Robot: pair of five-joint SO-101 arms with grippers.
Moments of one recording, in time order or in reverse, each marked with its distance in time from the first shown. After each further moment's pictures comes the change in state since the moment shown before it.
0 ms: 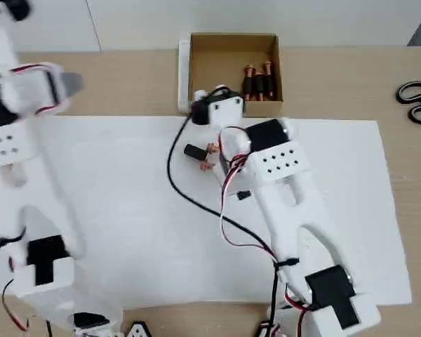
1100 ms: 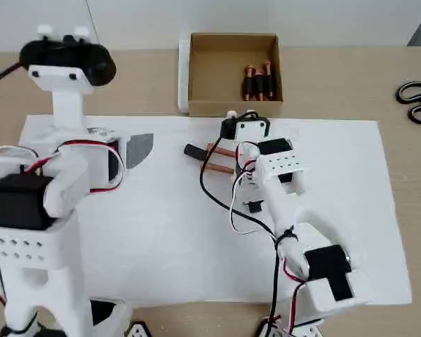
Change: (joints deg) left arm 16.4 -40.2 42.0 -1.9 3.0; right arm 6.6 9.1 16.6 -20.6 -4.9
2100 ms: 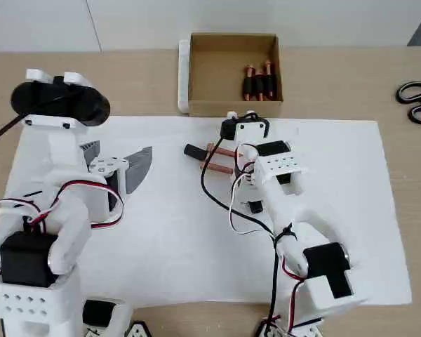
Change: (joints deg) left arm 0.0 -20.0 23.2 -13.5 0.0; right arm 0.0 0.9 1.9 -4.2 -0.4
